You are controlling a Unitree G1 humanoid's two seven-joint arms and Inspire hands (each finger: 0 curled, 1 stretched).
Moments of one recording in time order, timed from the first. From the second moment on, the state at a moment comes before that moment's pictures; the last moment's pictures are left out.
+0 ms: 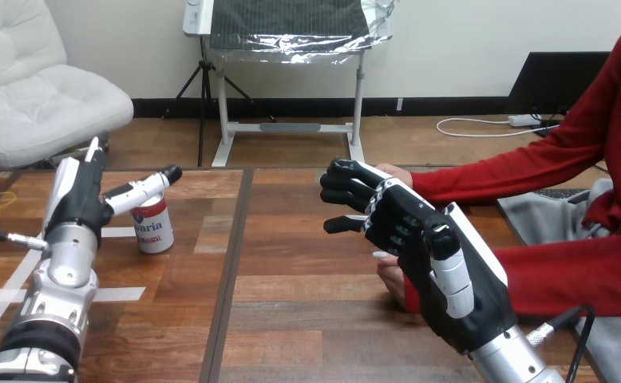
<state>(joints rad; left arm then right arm) -0.71 0.41 0.02 1.20 0.24 -0.19 0.11 0.08 -0.13 0.07 0.05 0.25 -0.46 0.54</state>
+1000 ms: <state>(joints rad) -0.71 0.41 -0.02 1.21 0.27 -0.13 0.12 0.08 -0.12 0.07 0.05 0.25 -0.47 0.55</state>
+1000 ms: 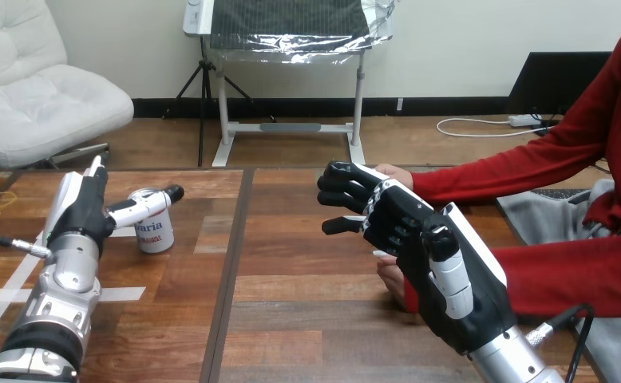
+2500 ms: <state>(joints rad) -0.71 0.41 -0.03 1.21 0.28 -0.07 0.14 0.08 -0.12 0.07 0.05 0.25 -0.47 0.55</state>
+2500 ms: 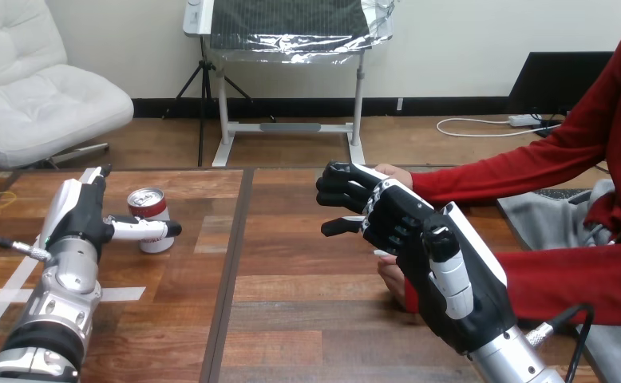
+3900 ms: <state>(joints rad) -0.73 0.41 -0.06 1.21 0.29 -0.01 0.10 0.08 -0.12 0.07 0.05 0.25 -0.50 0.55</state>
